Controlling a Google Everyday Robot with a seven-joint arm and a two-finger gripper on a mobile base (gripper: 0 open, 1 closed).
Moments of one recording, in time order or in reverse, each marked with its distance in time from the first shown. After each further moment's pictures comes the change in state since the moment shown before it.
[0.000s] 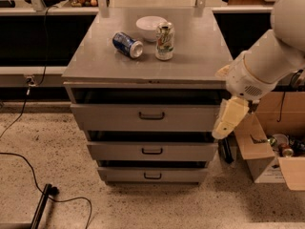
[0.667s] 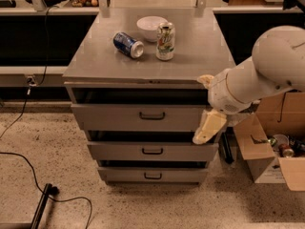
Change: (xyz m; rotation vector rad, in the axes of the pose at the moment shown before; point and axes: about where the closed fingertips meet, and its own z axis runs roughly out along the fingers) arm -0.027 -0.002 0.052 0.091 -0.146 -0.093
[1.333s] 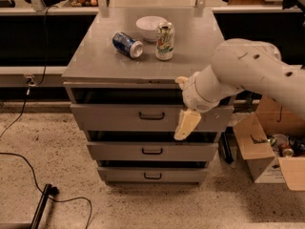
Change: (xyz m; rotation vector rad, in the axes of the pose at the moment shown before) arm -0.021 -0.018 0.062 0.010 0.024 -0.097
